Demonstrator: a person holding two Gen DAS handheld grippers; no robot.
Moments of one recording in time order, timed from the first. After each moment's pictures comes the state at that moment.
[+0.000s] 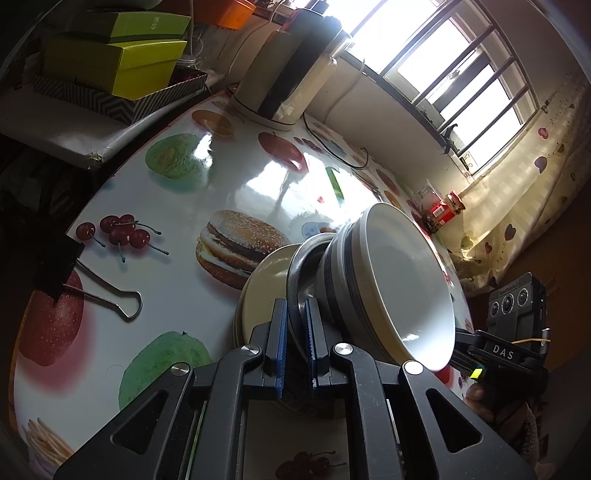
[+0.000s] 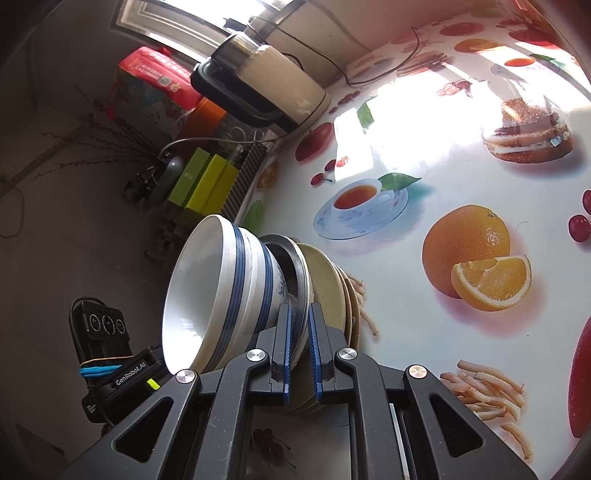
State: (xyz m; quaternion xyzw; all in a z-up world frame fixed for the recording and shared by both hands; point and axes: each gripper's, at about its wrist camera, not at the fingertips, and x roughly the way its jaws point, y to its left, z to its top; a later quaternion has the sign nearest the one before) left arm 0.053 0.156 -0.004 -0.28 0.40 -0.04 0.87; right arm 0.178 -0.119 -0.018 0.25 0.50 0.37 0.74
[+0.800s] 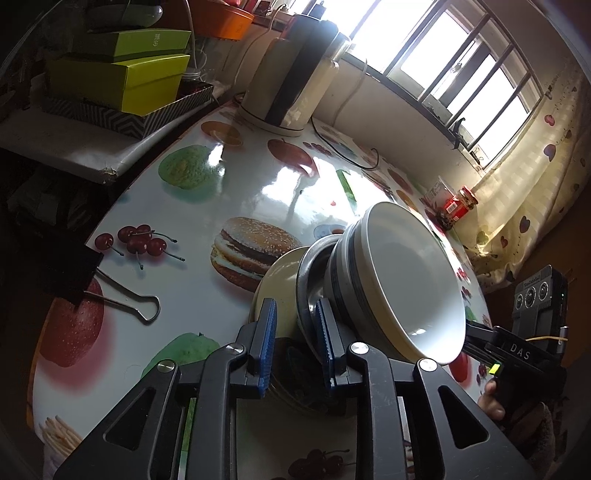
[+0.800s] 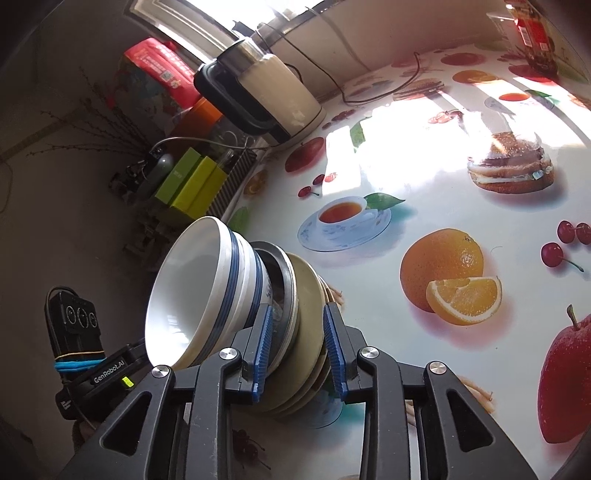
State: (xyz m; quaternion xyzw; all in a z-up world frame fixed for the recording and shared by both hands) left arm 0.049 0.151 0.003 -0.24 0.40 -0.01 0.88; right arm 0.171 -0.122 -0.008 0.19 0.47 0.35 0.79
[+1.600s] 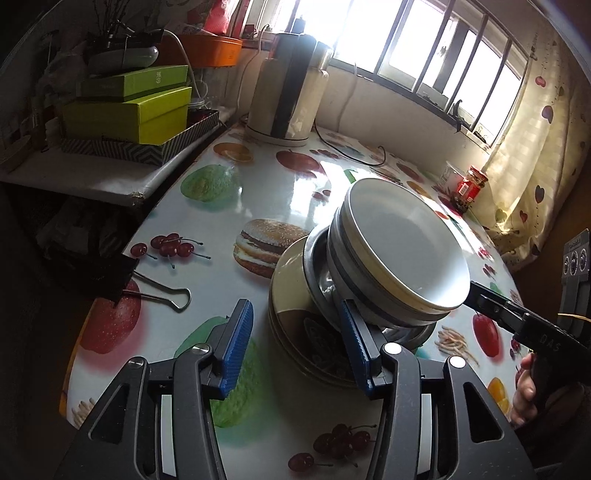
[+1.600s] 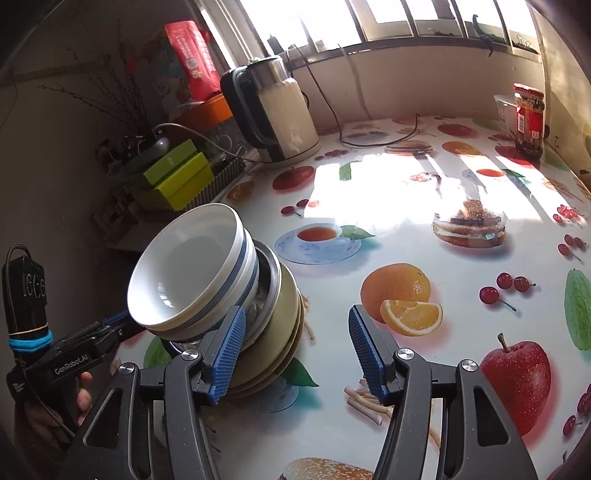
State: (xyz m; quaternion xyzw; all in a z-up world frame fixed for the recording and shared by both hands) left arm 0.015 0.128 0.012 -0.16 0.39 0.04 0.91; right arm 0.129 -0.124 0.017 0.06 0.40 0.31 0.86
